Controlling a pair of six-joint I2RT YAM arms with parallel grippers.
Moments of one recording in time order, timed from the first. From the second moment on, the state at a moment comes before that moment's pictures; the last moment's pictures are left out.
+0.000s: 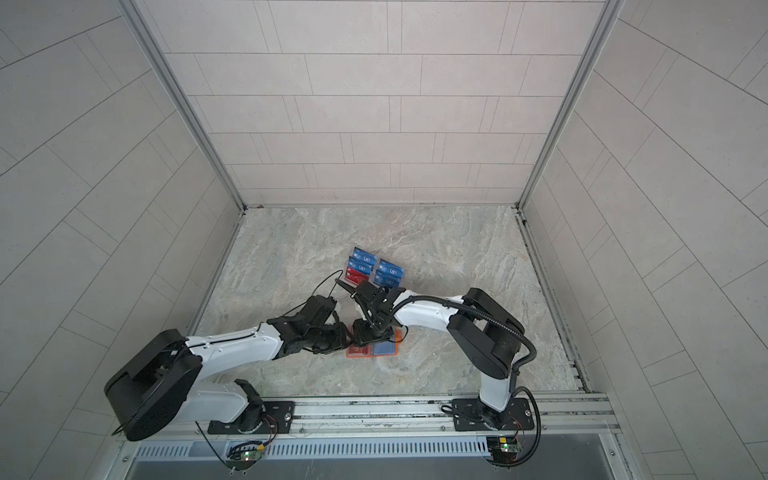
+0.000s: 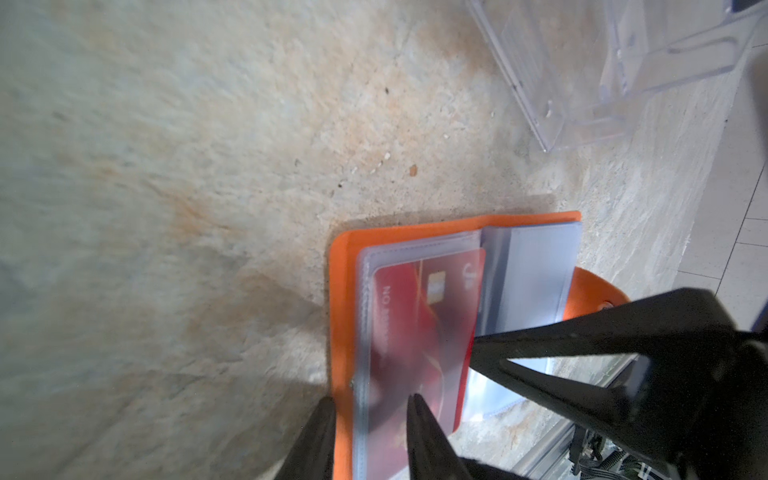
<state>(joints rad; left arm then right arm) -0.72 1.35 0.47 -0.13 0.29 -0.88 0.89 1.81 1.11 -0.52 -0.33 0.62</state>
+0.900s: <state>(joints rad) -0.71 1.29 0.53 -0.32 0.24 -0.87 0.82 1.66 1.03 -0.52 -0.28 0.58</state>
